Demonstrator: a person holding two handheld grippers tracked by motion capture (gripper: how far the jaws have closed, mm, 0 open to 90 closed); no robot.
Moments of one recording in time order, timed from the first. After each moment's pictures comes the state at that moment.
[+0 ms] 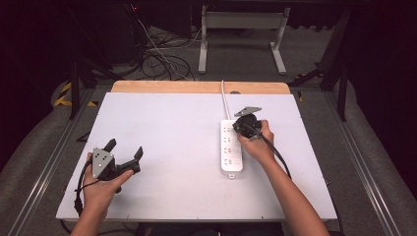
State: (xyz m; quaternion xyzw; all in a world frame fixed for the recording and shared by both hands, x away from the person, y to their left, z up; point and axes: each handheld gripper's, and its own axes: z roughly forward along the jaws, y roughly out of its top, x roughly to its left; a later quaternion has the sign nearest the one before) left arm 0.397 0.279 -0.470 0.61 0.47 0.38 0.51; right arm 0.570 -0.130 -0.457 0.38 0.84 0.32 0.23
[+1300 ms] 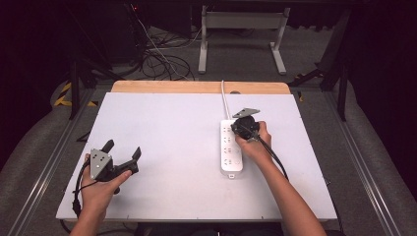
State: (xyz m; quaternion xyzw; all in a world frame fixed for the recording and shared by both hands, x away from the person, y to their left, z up) left arm 0.394 0.282 -0.470 0.61 0.47 0.39 0.51; right arm 0.566 -0.124 -0.461 0.38 0.83 0.33 0.24
